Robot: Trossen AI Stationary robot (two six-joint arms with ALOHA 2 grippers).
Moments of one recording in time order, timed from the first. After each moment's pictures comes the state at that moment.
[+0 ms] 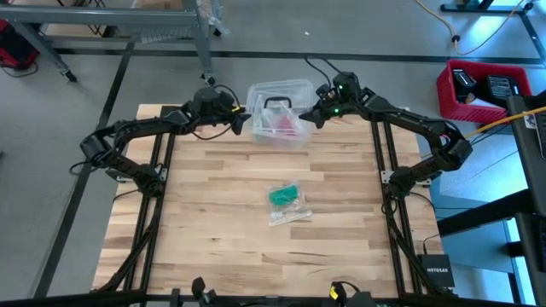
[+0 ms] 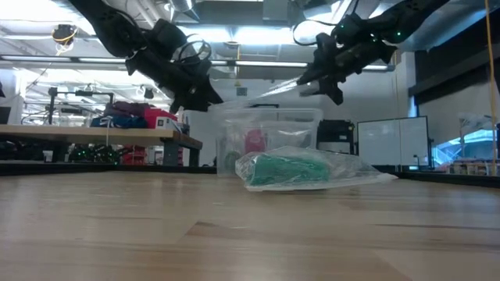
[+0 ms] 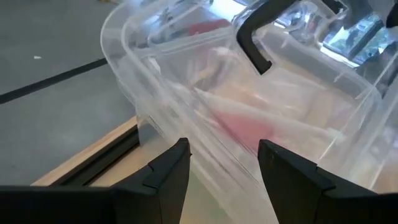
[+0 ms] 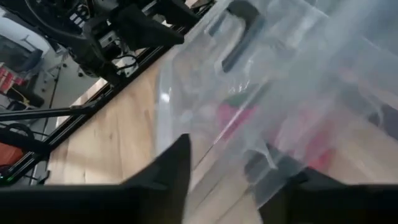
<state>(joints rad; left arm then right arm) 0.70 1.43 0.79 0.21 0.20 -0.18 -0.76 1.44 1.03 -0.18 -0.61 0.24</state>
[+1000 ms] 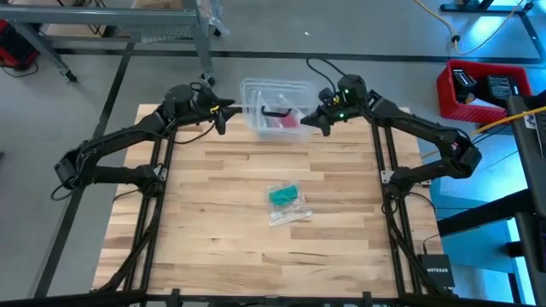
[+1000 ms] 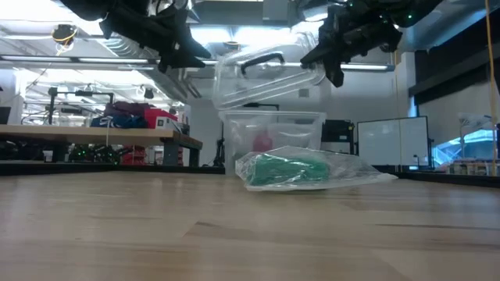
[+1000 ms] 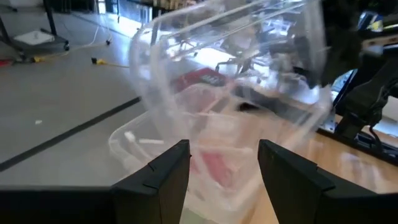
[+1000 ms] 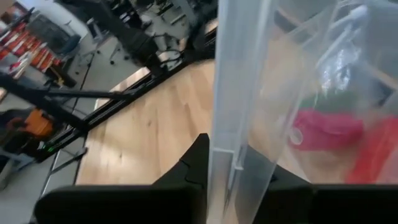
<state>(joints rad) 0.69 1.09 0.79 0.08 0.20 -0.12 -0.70 1.32 1.03 -0.22 -0.69 0.23</state>
